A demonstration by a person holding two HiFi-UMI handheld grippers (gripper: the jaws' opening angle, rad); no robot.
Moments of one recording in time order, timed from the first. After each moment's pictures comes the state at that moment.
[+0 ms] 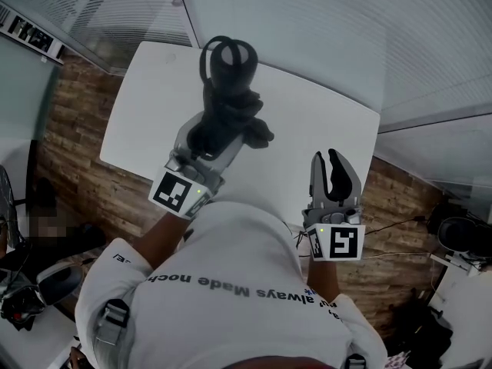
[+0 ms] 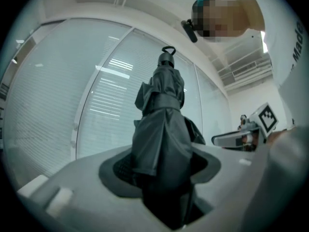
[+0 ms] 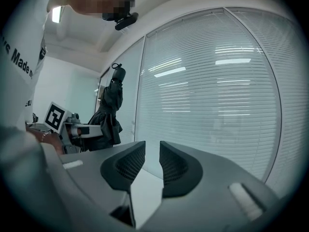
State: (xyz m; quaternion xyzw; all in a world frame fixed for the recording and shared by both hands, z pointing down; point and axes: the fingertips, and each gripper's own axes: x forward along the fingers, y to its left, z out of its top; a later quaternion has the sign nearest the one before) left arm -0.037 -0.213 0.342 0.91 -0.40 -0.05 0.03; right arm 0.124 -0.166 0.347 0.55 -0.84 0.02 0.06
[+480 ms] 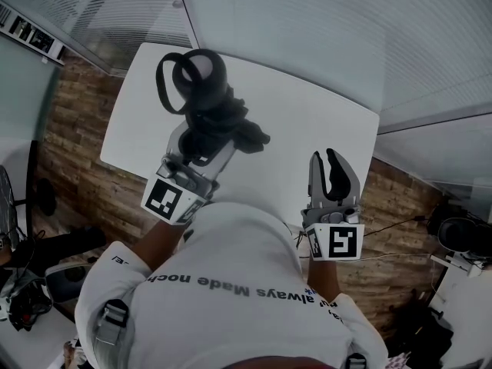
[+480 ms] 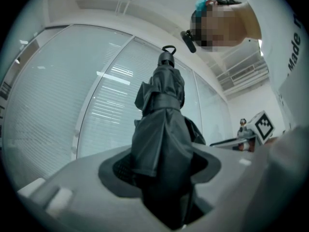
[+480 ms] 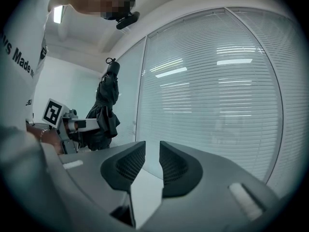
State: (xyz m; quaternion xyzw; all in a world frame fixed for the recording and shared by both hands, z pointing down) left arm -0.048 -0.202 0.321 0.91 -0.40 -0.08 0.01; right arm 0.123 -0.166 0.344 0.54 -0.84 0.01 0.06
